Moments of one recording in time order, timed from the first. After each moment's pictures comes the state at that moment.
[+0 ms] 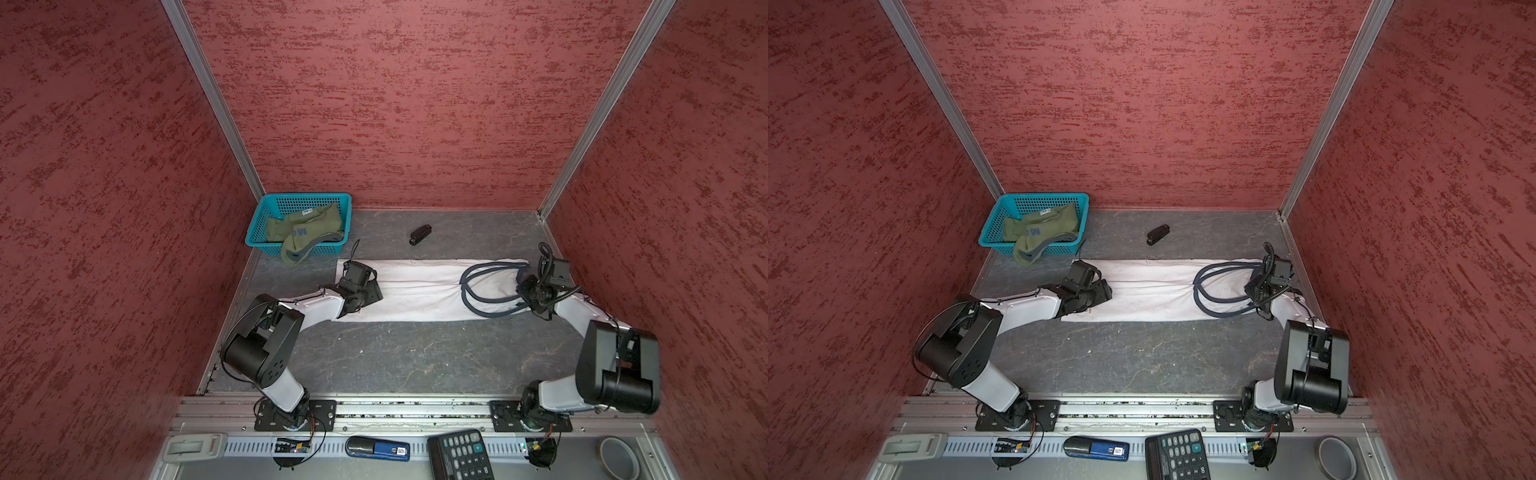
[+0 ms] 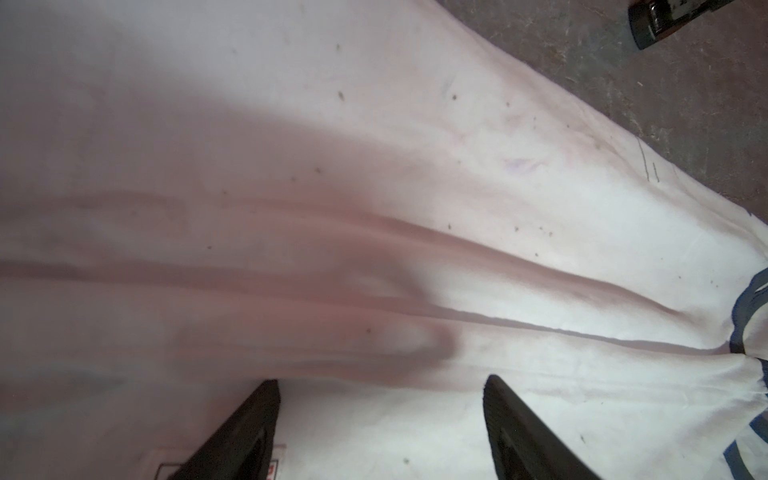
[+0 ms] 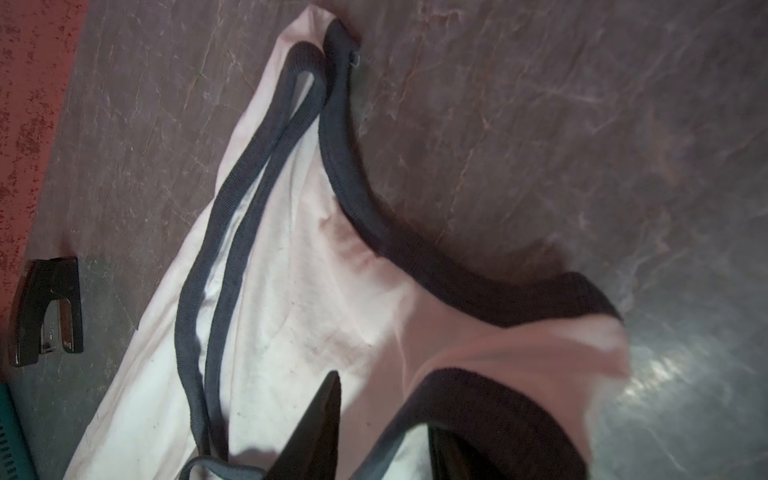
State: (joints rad) left arm -0.48 1.63 0.78 -0.11 -0.04 -0.81; right arm -0.25 1.46 0.76 -0.27 -0.14 0.69
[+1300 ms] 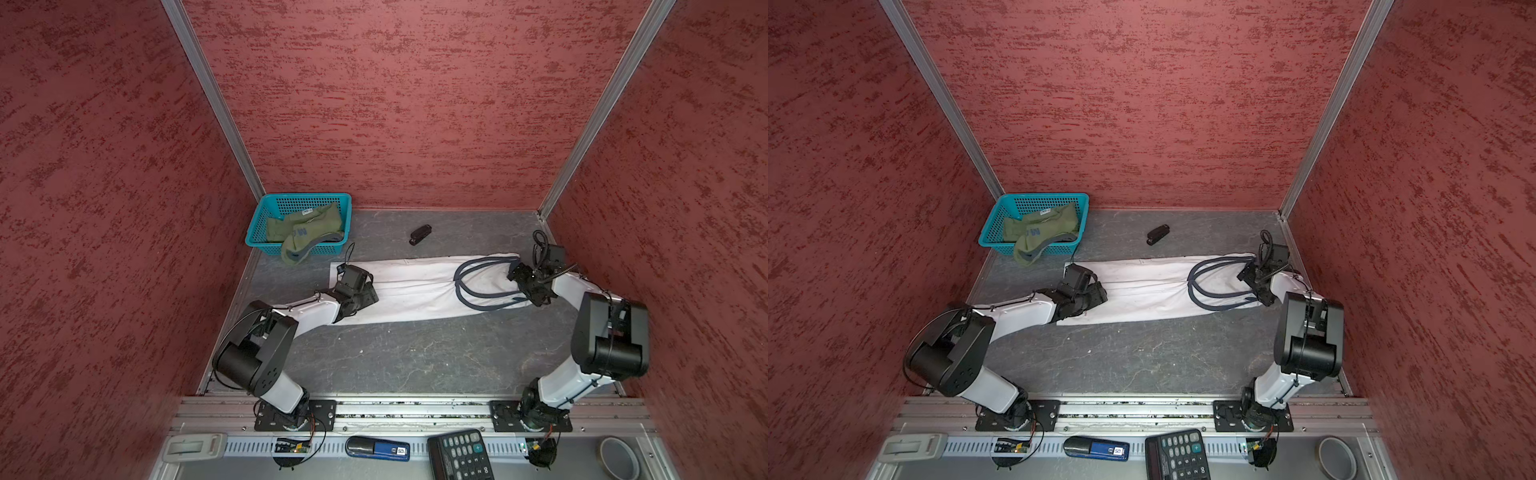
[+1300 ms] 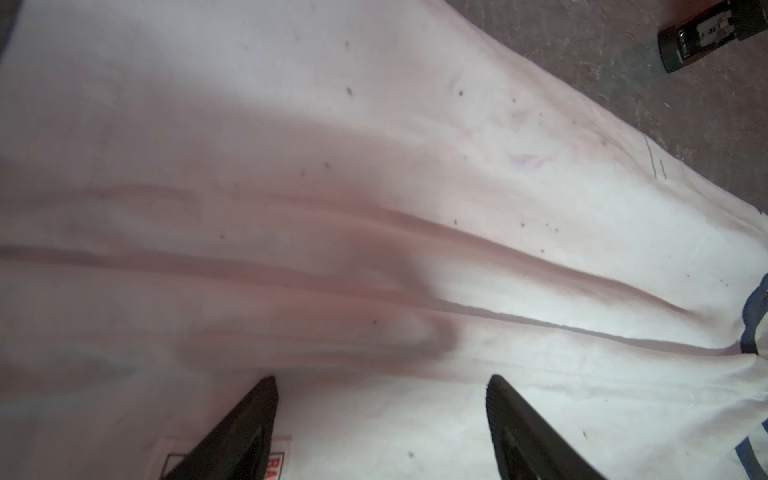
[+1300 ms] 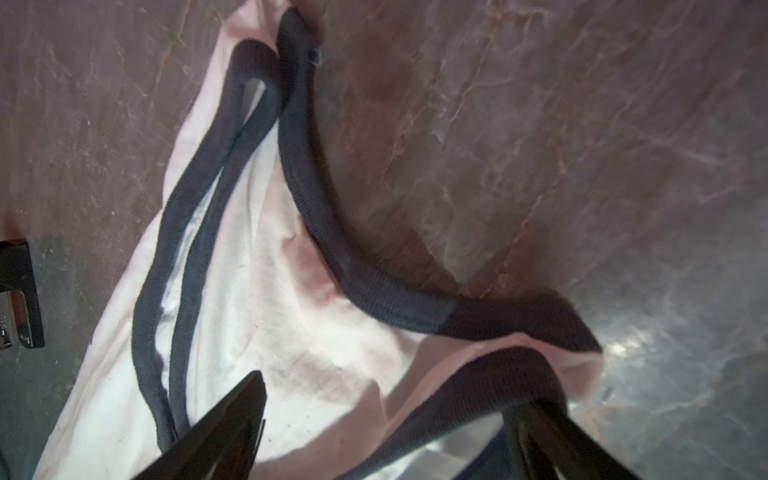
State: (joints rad) left arm -0.47 1.57 0.73 -0.13 -0.08 -0.85; right arm -0.25 1.65 0.95 -0.39 -0.19 0.60
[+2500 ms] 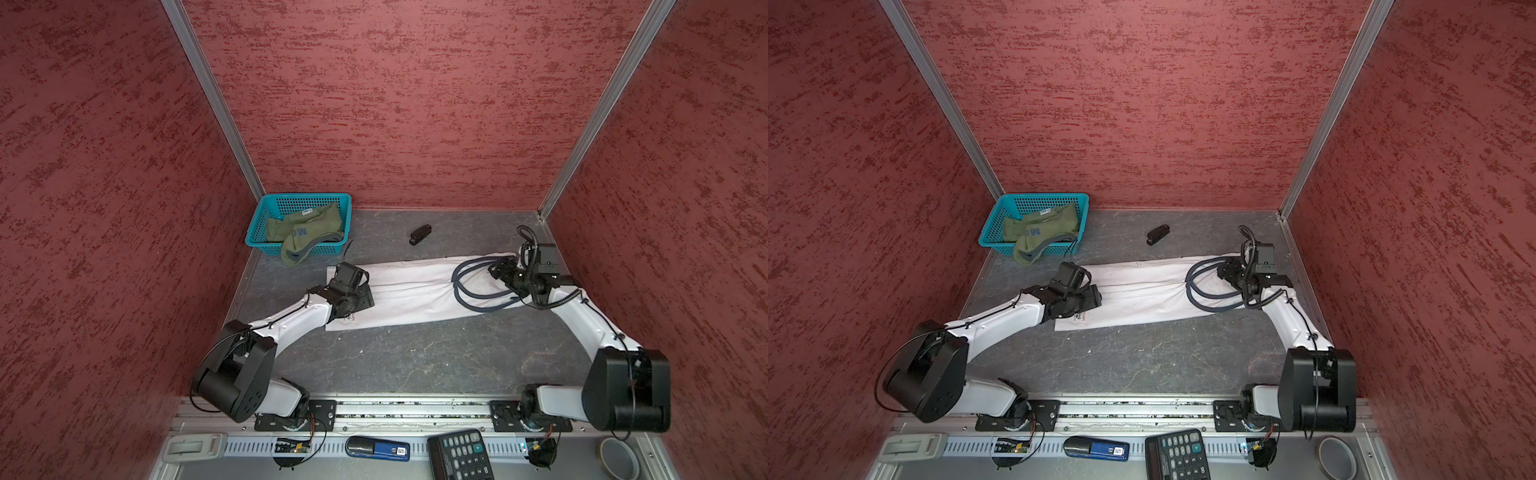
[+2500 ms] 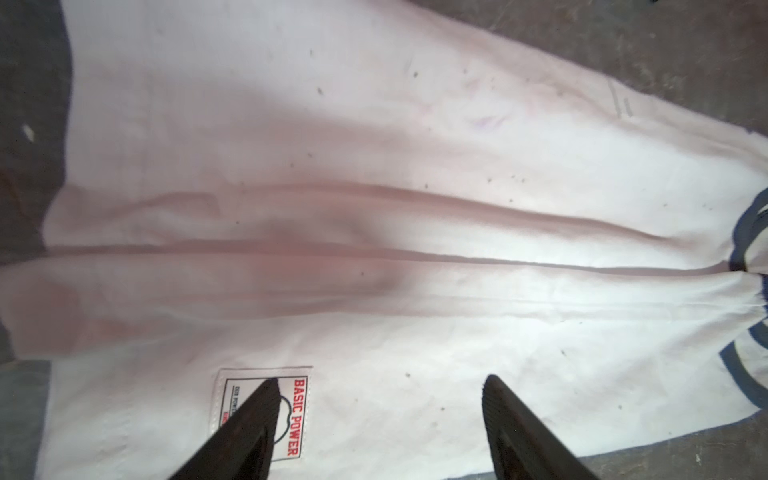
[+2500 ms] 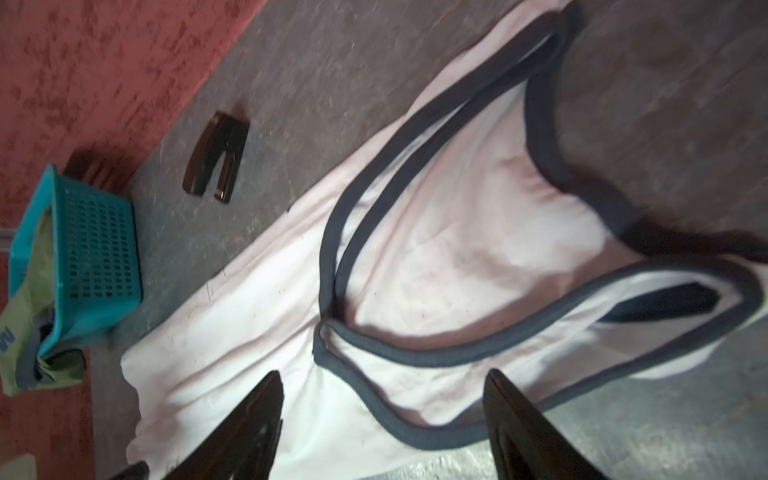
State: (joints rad) left arm -0.46 1.41 0.78 -0.38 -0.05 -0.71; right arm 0.00 1.31 0.85 -0.41 -0.24 0.58
